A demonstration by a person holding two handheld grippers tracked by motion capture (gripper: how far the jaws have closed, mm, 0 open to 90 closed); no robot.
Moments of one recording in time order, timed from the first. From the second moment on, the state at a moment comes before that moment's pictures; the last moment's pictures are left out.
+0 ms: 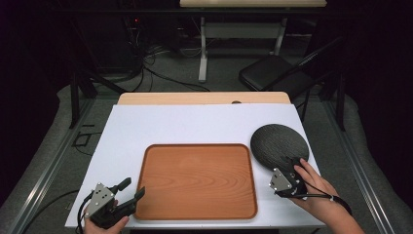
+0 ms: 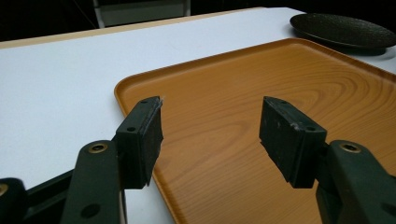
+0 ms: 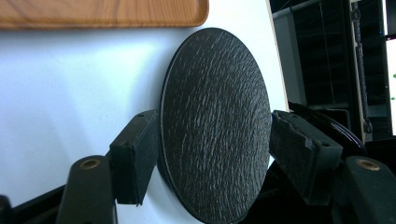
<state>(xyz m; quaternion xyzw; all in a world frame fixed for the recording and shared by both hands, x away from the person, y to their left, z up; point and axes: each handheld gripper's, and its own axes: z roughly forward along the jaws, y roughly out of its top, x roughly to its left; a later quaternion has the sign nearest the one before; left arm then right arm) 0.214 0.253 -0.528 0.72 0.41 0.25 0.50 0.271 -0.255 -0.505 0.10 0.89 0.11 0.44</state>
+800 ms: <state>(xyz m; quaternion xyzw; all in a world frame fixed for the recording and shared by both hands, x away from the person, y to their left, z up) 0.214 0.253 -0.528 0.72 0.41 0.25 0.50 0.290 -0.273 -0.534 0.11 0.89 0.07 0.43</state>
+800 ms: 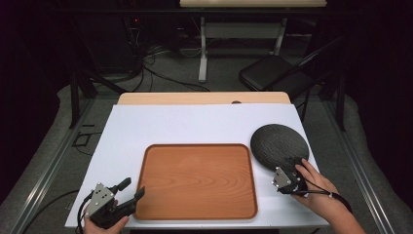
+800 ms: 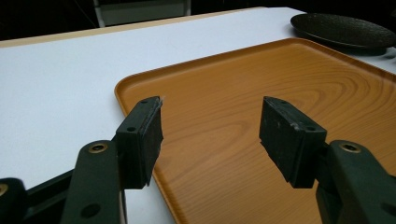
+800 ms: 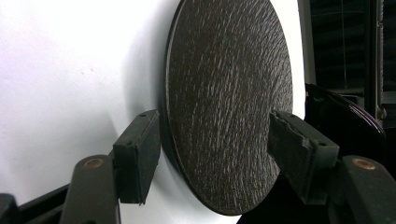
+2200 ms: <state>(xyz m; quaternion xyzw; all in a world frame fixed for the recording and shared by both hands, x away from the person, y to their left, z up) 0.215 0.253 -0.528 0.72 0.42 0.25 0.50 0.303 -0.262 -0.554 0.06 0.91 0.03 0.42</state>
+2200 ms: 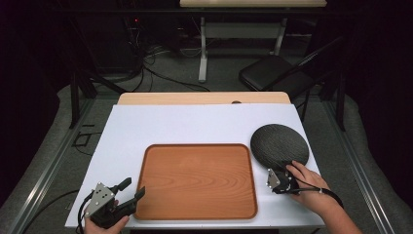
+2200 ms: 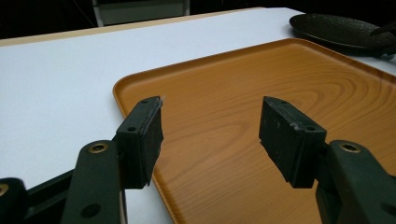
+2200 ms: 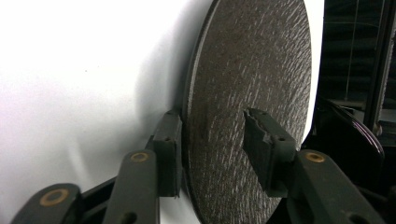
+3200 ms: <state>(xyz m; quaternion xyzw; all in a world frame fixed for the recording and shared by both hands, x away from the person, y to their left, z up) 0.214 0.253 -0.528 0.72 0.41 0.25 0.50 0.308 -0.261 -0.562 0.05 0.91 0.02 0.40</state>
